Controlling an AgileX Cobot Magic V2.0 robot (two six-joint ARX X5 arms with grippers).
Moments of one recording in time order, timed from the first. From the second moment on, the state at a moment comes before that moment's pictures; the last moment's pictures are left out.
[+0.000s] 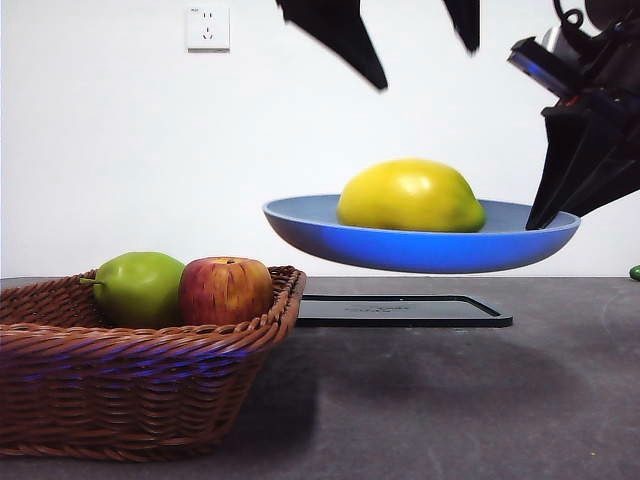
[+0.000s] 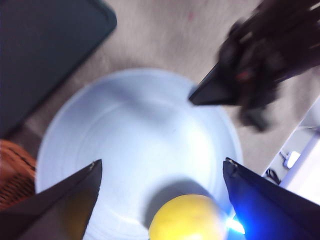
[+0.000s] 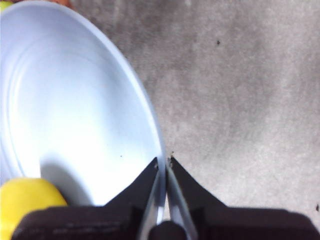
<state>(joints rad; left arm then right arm) -0.93 1.80 1.90 -1.06 0.00 -0.13 0.21 1.37 0.97 -0.73 -0.48 0.18</state>
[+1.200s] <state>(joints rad) -0.89 1.51 1.98 -1.34 -0.13 0.00 0.09 2.18 1.75 -0.66 -0.45 0.22</state>
